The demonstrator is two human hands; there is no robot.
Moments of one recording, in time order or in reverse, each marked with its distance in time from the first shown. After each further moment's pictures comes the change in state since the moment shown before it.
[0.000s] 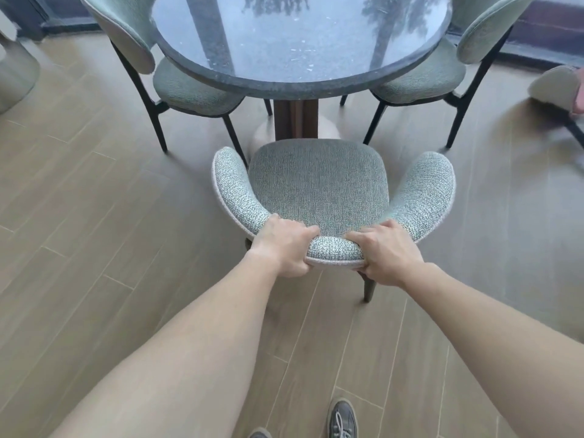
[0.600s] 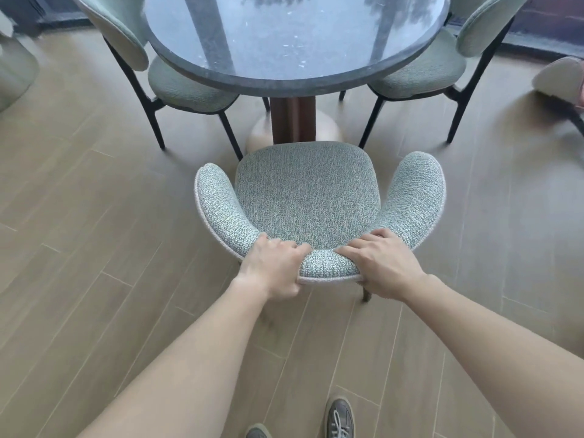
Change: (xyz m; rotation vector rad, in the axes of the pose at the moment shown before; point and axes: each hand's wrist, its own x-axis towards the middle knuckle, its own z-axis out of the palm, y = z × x) left_hand -0.025 0.023 0.013 0.007 -0.006 -0.035; right_hand -0.018 0.015 0.017 -0.017 0.015 -0.165
